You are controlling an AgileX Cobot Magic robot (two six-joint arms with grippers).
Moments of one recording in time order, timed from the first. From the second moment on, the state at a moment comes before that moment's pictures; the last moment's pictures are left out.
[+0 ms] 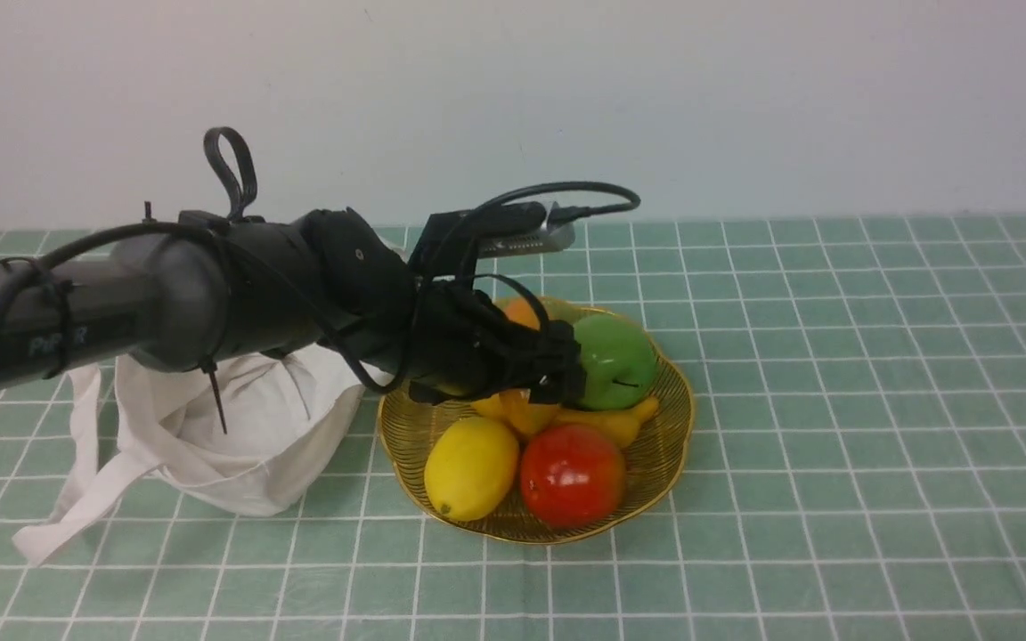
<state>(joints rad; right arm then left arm) 0.16 -0.01 0.02 -0.04 0.39 0.09 -0.46 1.88 -1.24 -0.71 0.41 0.34</state>
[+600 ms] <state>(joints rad) 0.16 -0.01 0.02 -0.04 0.39 0.09 -0.29 1.43 -1.24 -0.64 0.79 0.42</state>
